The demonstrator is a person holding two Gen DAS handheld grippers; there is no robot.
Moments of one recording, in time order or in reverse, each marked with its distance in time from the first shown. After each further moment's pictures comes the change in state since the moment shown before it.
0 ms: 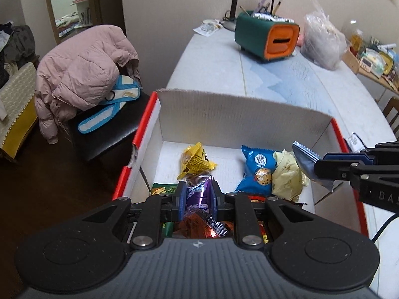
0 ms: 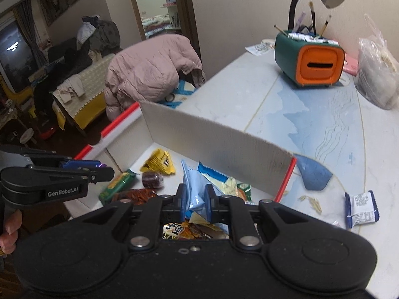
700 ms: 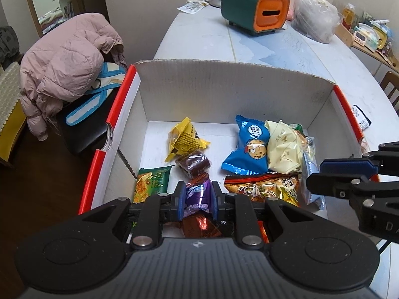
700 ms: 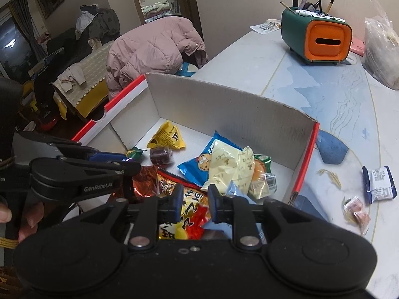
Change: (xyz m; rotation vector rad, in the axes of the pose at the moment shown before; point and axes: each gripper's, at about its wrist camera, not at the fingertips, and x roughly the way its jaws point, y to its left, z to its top) left arm 0.024 -0.008 -0.015 0.068 0.073 -0.030; right arm 0.016 0.012 -0.023 0.027 0.067 0.026
